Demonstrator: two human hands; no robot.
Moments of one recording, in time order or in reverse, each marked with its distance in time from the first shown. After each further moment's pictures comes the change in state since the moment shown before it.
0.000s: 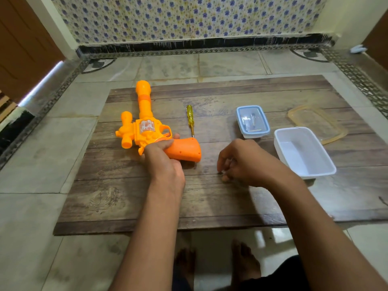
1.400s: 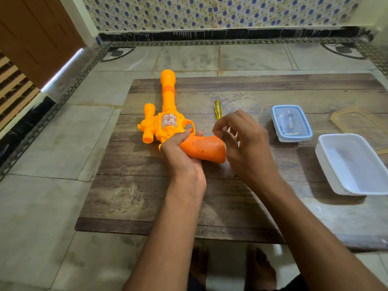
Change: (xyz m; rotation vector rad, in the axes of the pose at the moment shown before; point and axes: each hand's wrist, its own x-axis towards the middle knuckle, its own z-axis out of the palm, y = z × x) left_hand 0.023 0.011 -0.011 -0.080 -0.077 -0.026; right_hand 0.061 -0.041 0.051 0.275 0.729 -0.488
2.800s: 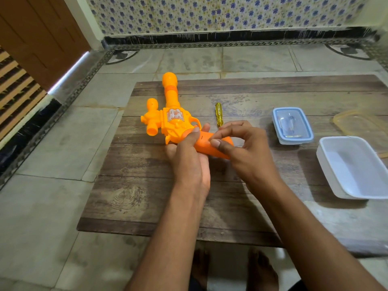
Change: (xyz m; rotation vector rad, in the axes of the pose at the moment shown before) left_hand -0.014 -0.006 0.010 0.028 -0.063 0.027; right_hand -0.002 -0.006 -0.006 0.439 -0.057 0.464
